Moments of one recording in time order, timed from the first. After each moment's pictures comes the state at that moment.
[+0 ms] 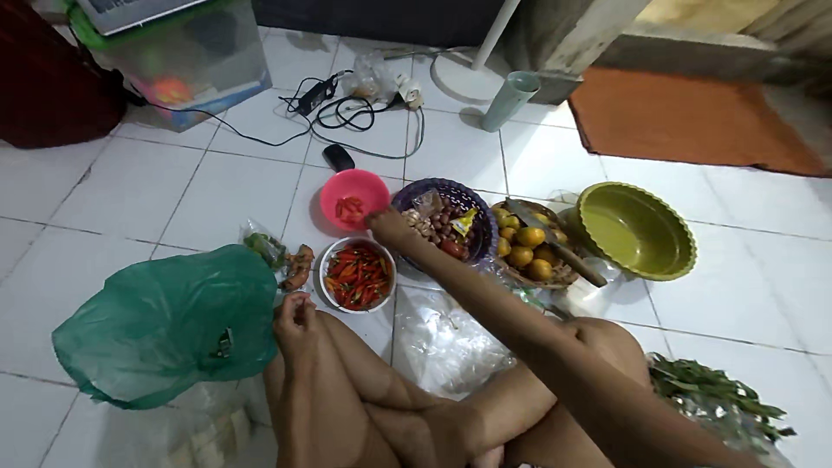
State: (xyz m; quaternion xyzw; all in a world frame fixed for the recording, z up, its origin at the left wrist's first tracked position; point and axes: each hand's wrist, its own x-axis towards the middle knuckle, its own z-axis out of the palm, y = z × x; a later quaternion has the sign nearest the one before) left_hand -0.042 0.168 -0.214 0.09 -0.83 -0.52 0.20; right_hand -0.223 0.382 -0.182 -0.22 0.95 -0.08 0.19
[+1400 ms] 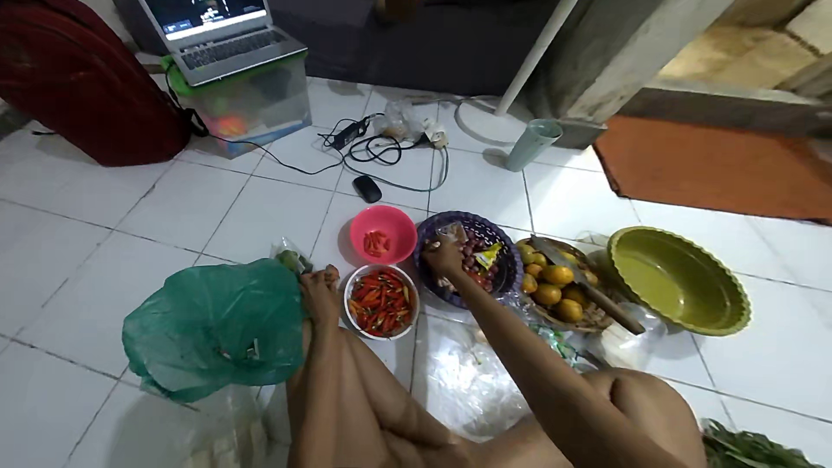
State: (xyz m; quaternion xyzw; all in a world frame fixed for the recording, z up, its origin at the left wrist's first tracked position) left_hand -0.132 0.165 -0.214 0.21 -0.93 -0.31 -0.04; right_hand -0.214 0.434 -0.190 0.18 0.92 -0.31 0.16
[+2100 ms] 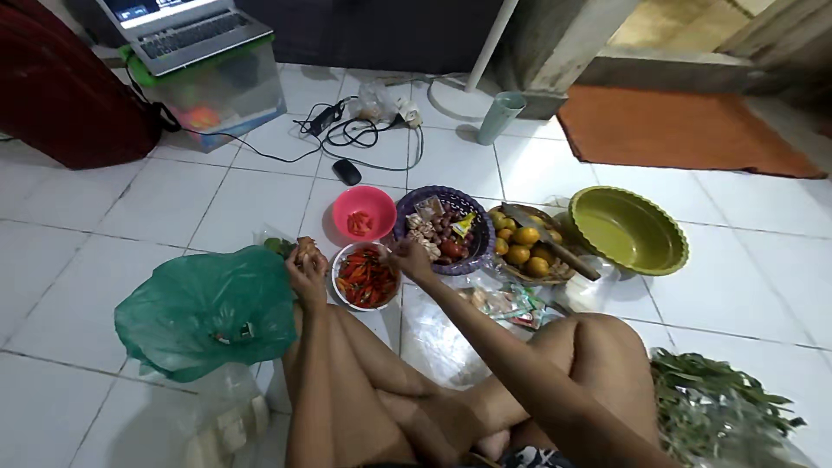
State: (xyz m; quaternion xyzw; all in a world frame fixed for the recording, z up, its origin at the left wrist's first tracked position) left_hand -0.115 0.170 -0.228 0.14 -0.77 -0.55 0.28; right_hand -0.135 0.396 -0.183 0.08 0.87 -0.47 0.15
